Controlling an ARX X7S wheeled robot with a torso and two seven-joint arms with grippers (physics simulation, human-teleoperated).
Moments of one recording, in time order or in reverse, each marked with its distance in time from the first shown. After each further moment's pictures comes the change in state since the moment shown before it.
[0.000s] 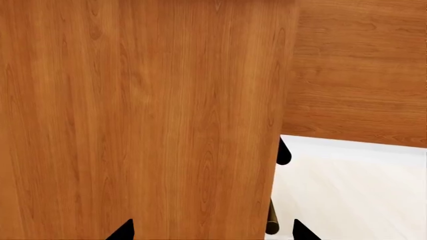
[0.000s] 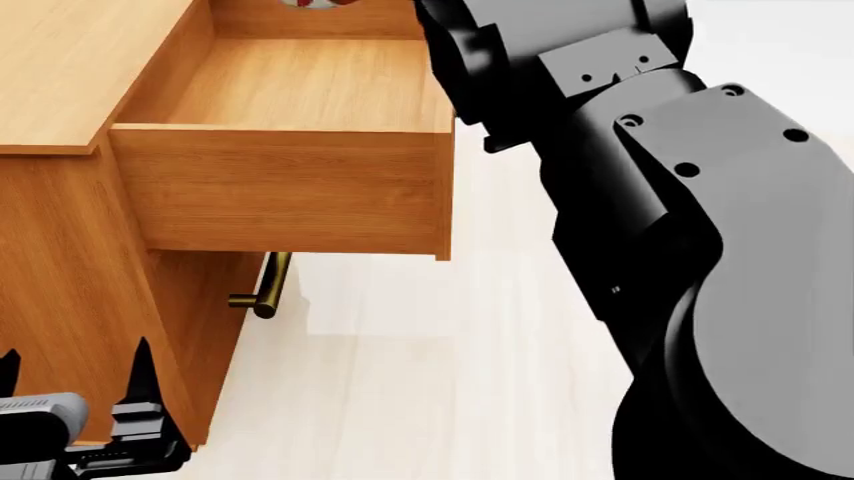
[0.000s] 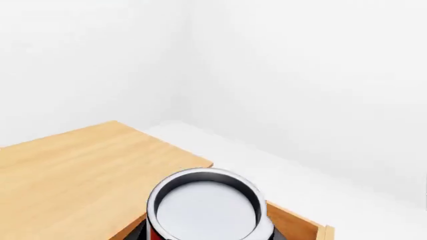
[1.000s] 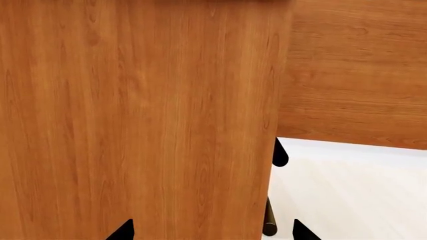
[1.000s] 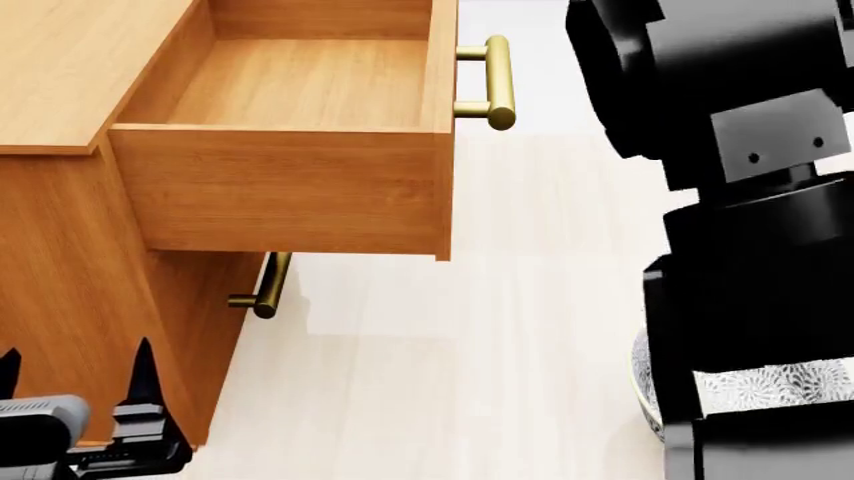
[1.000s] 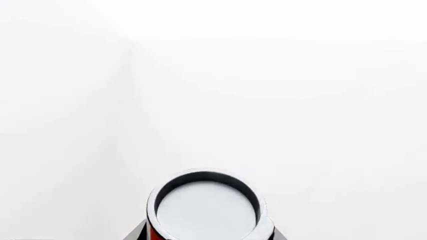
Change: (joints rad) left arm 0.007 0.011 -0.006 0.011 0.019 -0.003 0.010; right arm -0.215 0.165 1.081 -0.531 -0.982 0.131 0.173
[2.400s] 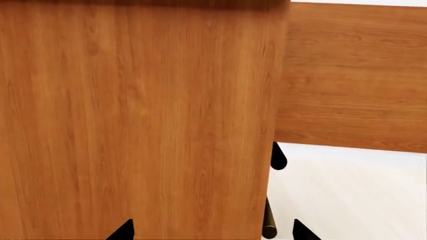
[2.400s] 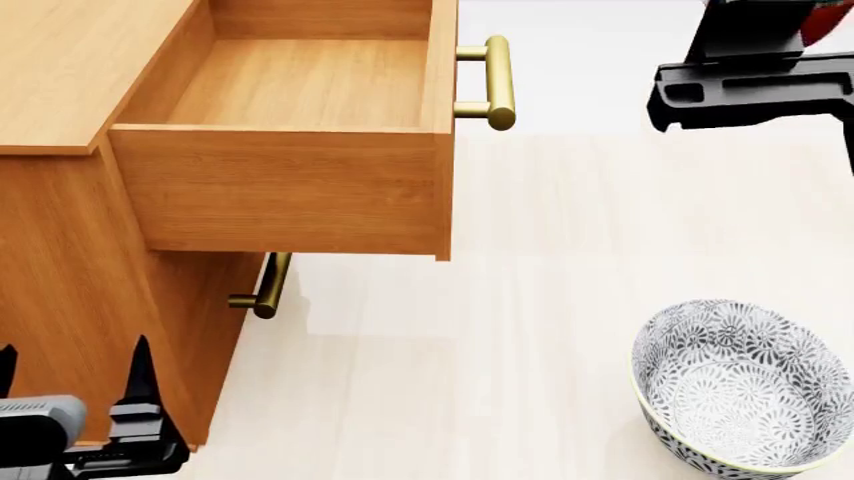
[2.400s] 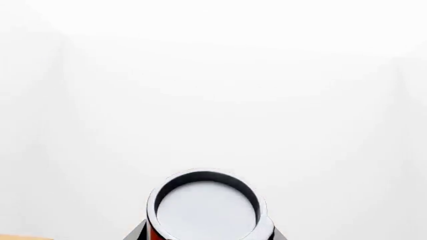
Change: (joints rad) left arm 0.005 0.004 -0.016 0.022 0.016 -0.019 0.020; right arm -0.737 0.565 0.483 -1.252 0.421 0.433 0.429
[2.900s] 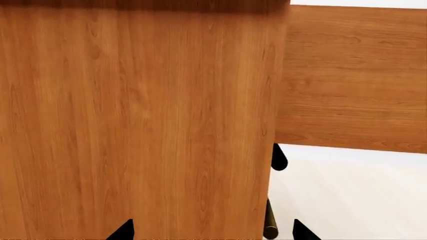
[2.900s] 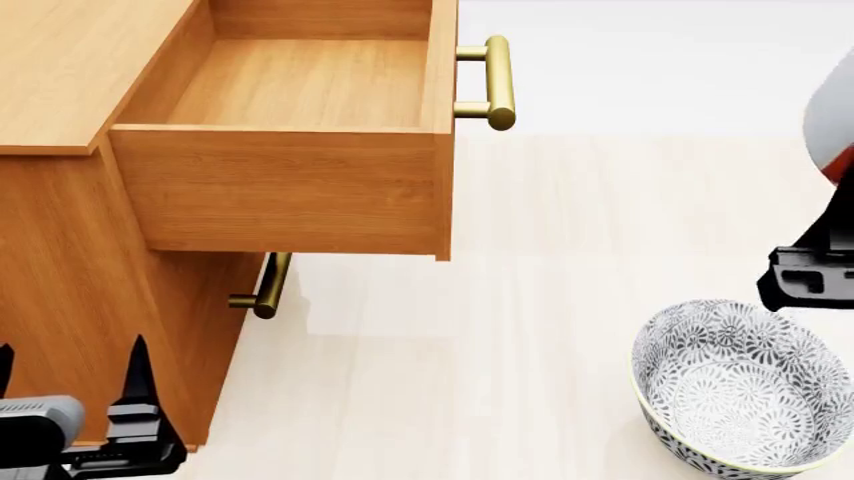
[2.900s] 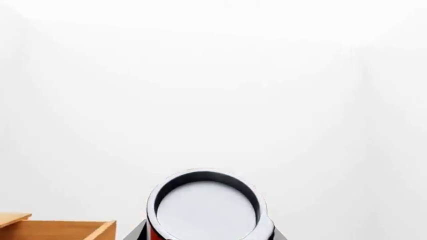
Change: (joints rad) left arm 0.004 -0.001 -0.008 0.012 0.006 -0.011 0.005; right arm -0.441 0.081 0.409 -0.224 0.144 -0.008 0.041
